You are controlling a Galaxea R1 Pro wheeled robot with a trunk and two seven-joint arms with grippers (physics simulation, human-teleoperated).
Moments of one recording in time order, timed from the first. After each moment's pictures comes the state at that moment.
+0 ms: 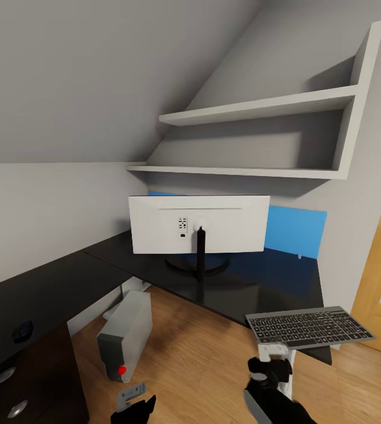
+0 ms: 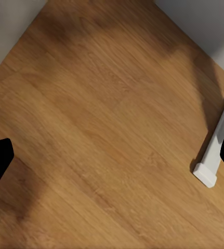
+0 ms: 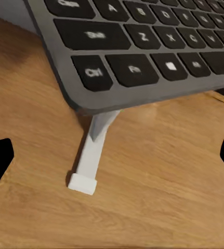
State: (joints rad) left arm -0.46 -0.05 -0.74 -0.09 1.08 -0.25 -0.16; right arm -0.43 -0.01 0.53 -0.65 -0.40 0.20 -0.76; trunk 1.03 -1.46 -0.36
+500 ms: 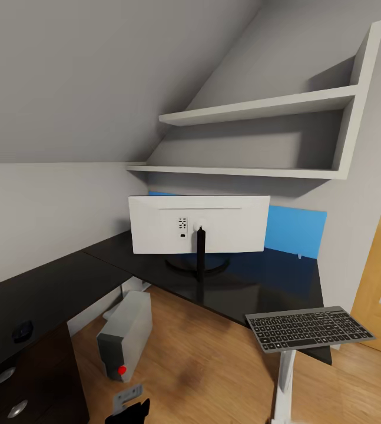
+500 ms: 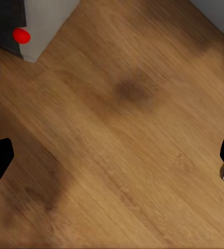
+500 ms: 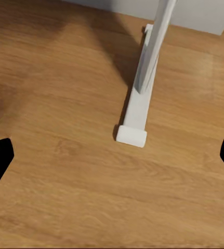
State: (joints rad) left arm -0.46 -0.05 -0.74 -0.09 1.07 -0.25 -0.03; right arm -0.34 0.01 0.52 -0.07 -0.63 -0.48 -0.26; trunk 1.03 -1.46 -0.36
